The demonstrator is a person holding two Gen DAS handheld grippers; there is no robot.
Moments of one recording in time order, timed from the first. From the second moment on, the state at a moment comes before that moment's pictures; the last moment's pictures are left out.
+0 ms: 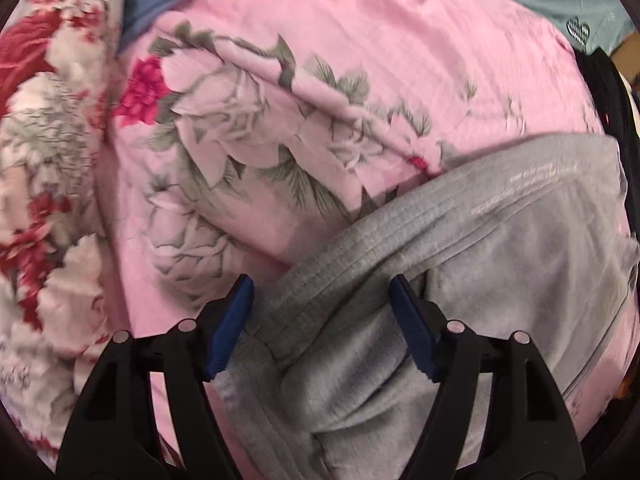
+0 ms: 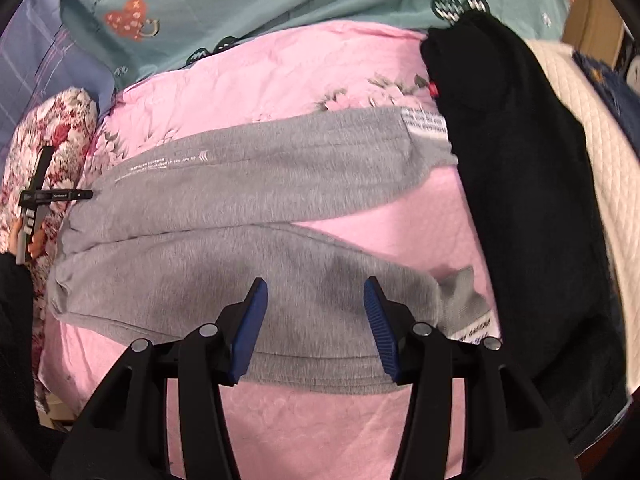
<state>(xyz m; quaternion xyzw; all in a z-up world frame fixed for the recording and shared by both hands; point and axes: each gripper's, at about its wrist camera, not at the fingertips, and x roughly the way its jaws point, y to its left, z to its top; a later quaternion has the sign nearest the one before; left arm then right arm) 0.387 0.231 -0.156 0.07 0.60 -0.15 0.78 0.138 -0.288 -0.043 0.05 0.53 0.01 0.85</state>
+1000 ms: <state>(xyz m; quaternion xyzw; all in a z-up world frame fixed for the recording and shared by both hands) 0.352 0.238 -0.142 0.06 0.53 -0.19 0.82 0.396 0.052 -0.143 -0.26 0.51 0.42 0.70</state>
